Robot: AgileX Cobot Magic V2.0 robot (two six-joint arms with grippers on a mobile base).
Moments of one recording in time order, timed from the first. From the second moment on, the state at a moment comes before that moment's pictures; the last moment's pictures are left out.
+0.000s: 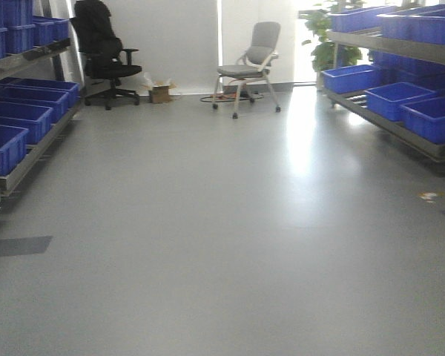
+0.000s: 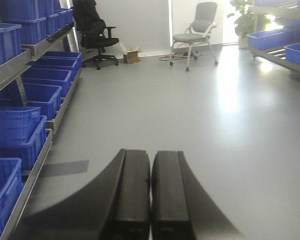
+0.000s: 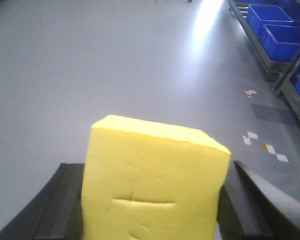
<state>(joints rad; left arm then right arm) -0.03 -0.01 0.00 0.23 0.13 -0.20 0.20 0.12 -0.55 -0.13 0.84 -0.06</state>
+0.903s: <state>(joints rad) -0.03 -0.01 0.00 0.23 0.13 -0.20 0.20 0.12 -0.55 -0.13 0.84 -0.06</state>
